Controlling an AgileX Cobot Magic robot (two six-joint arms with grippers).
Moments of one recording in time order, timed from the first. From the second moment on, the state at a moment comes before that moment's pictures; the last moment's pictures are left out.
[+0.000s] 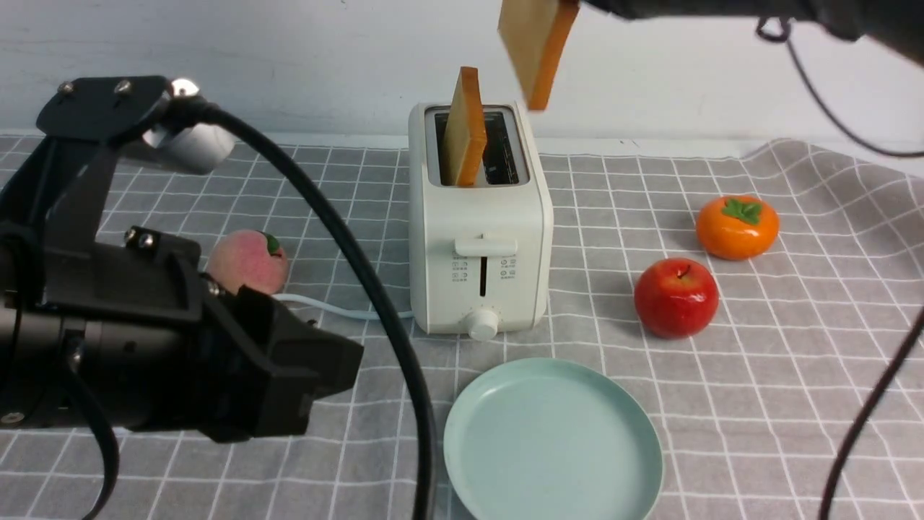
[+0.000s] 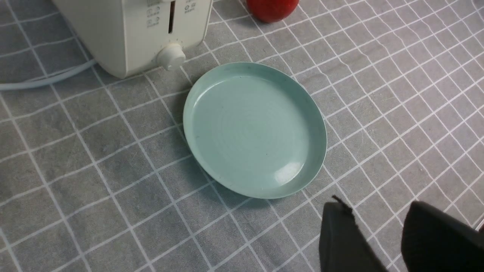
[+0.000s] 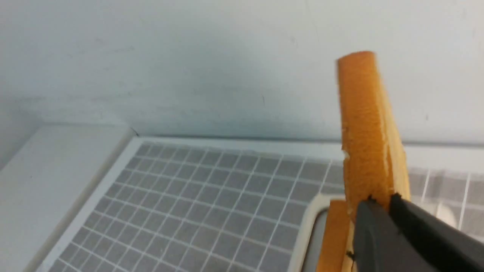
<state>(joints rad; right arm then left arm) 0.26 1.87 -1.91 0.82 0.45 -0.39 -0.59 0.95 -0.97 -0.33 0.76 -0.04</state>
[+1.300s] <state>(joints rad) 0.21 1.78 -1.10 1.27 0.89 -0.59 -0.59 0.95 -0.97 -0.40 0.76 -0.04</state>
